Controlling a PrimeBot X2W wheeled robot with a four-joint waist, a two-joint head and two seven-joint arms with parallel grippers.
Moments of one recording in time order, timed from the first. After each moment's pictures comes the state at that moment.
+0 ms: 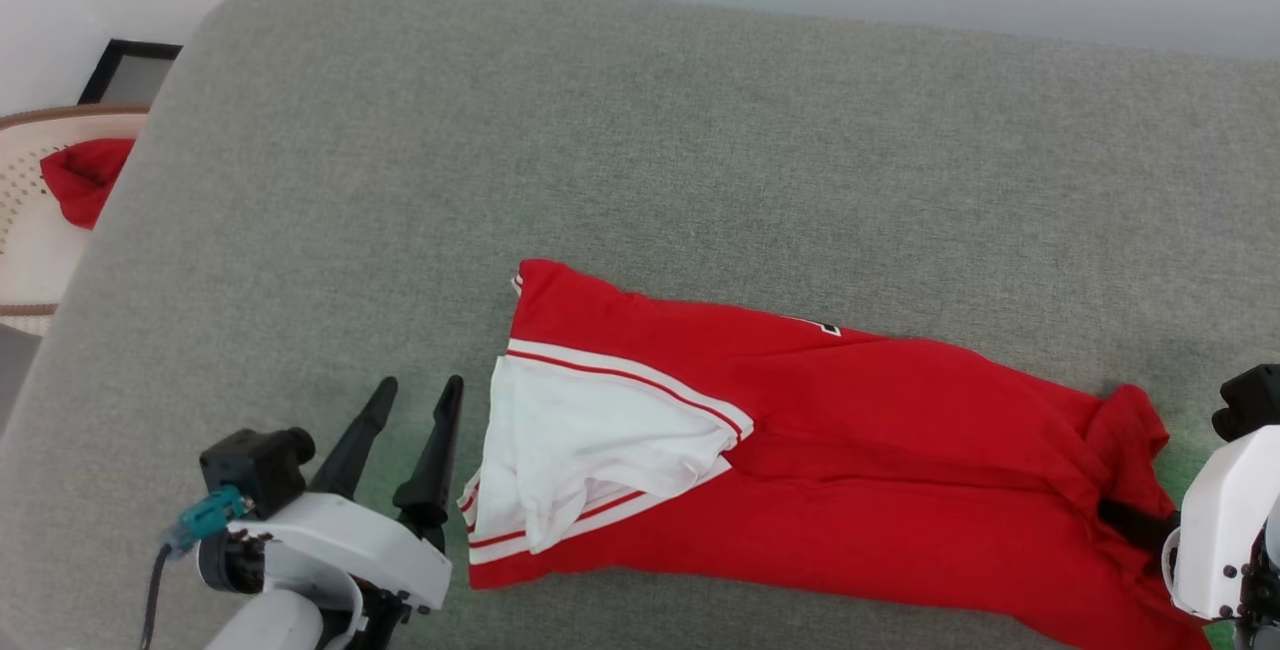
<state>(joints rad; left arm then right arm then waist) -0.26 0.47 -0.50 0.21 -0.89 0.06 -0.26 -0.18 -0.44 0.04 0.12 0.75 0.13 0.90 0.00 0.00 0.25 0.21</state>
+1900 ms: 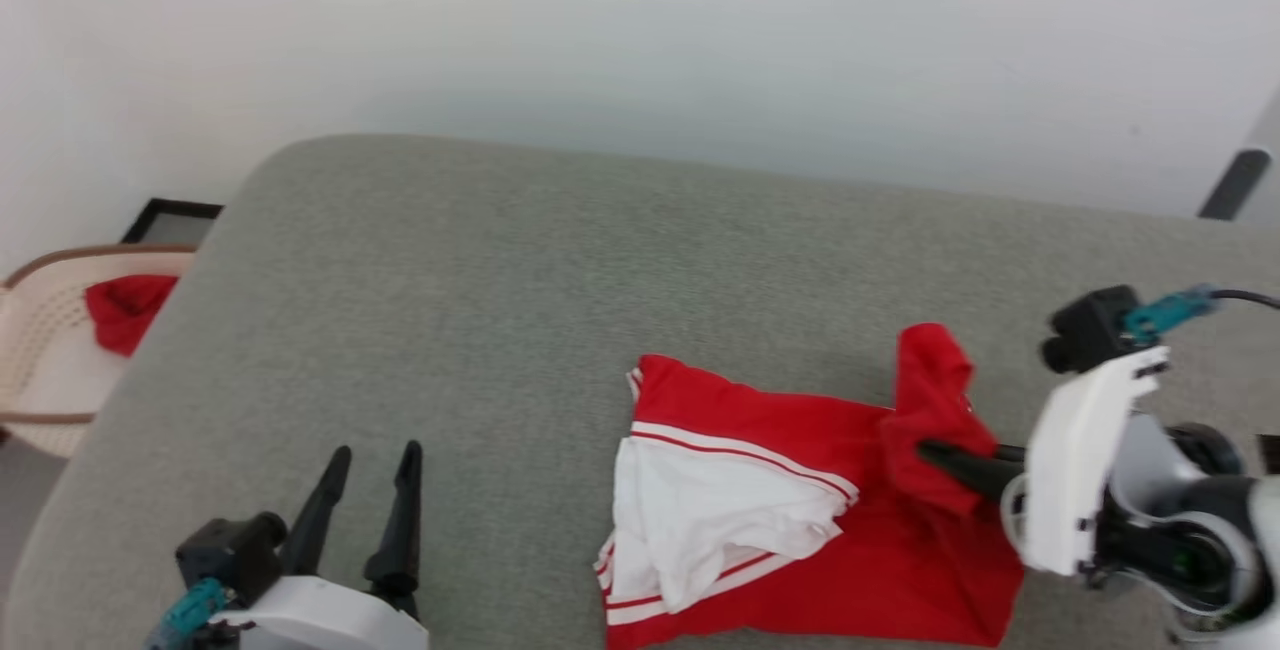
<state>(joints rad) -0.07 0.33 -0.24 0.21 -0.63 0.00 -0.26 -0.30 -0.31 0.17 -0.05 0.79 0.13 0.99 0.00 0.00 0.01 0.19</state>
